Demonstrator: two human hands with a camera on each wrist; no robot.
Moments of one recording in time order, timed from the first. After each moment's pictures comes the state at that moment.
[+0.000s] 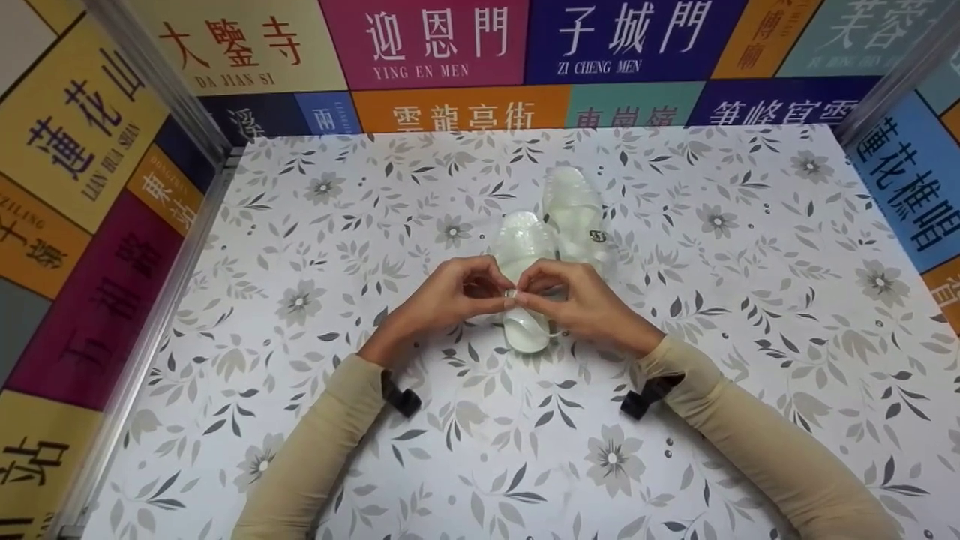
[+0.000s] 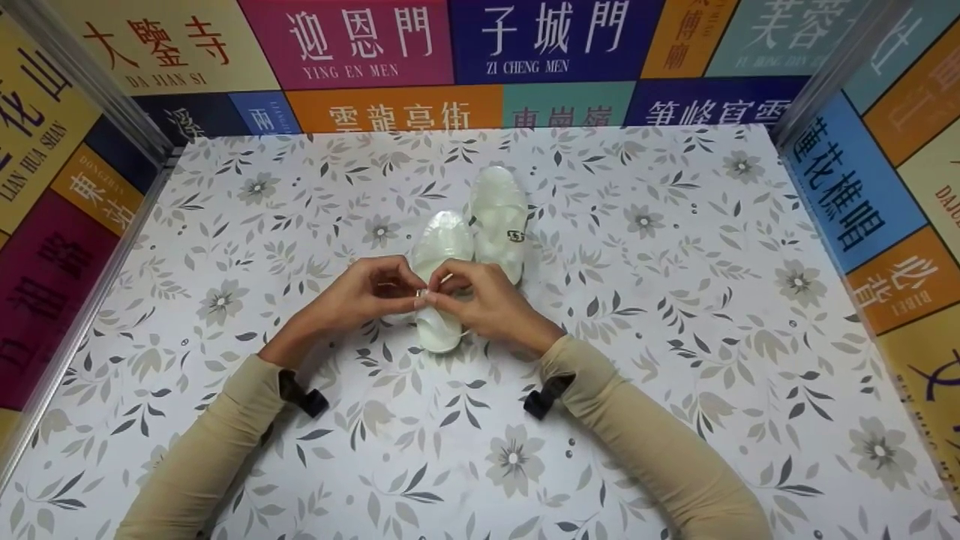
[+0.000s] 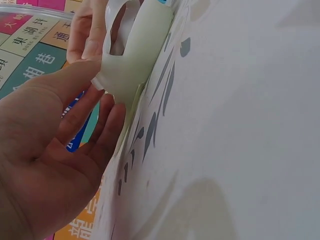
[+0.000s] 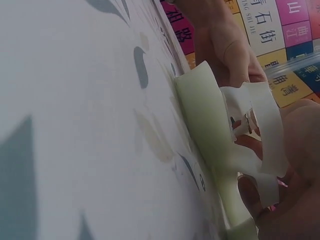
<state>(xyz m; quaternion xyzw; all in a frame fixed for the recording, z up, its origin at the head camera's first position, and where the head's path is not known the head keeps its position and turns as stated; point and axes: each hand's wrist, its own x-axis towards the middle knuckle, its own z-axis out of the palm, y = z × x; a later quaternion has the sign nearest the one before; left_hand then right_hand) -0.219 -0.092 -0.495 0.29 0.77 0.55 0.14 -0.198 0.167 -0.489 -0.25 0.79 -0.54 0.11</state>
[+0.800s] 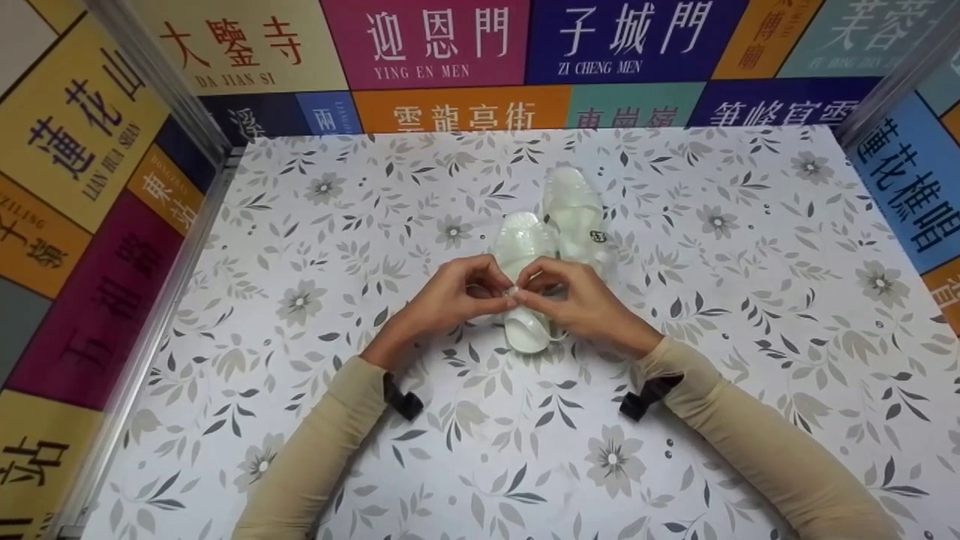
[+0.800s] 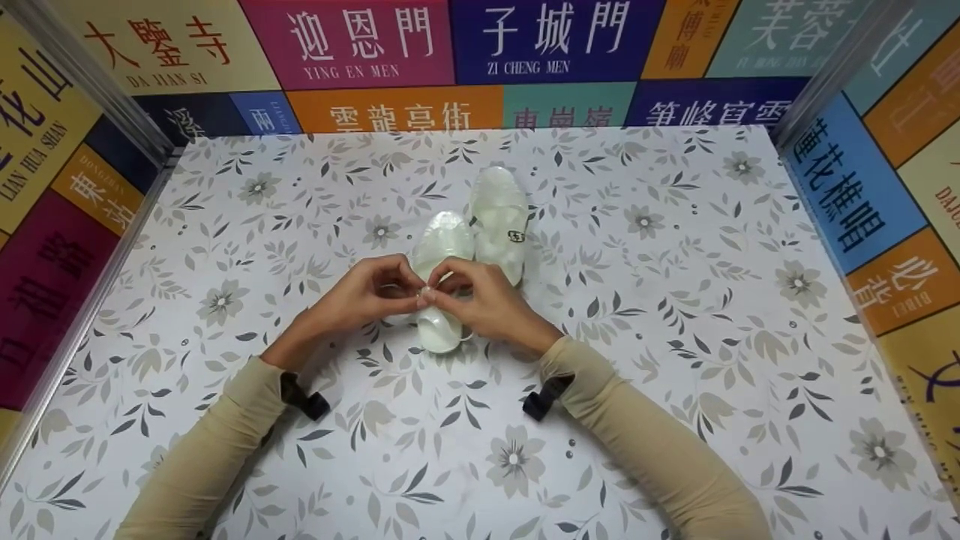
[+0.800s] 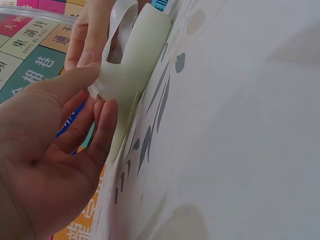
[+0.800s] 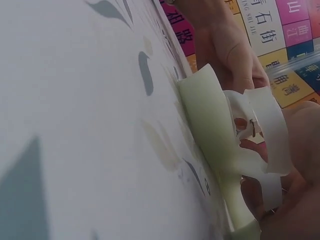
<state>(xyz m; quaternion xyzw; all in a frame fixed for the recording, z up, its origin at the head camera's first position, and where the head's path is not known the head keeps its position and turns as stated) -0.215 -0.088 -0.495 0.26 0.77 0.56 0.14 -0.198 0.164 -0.489 -0.24 0.80 -0.54 0.11</state>
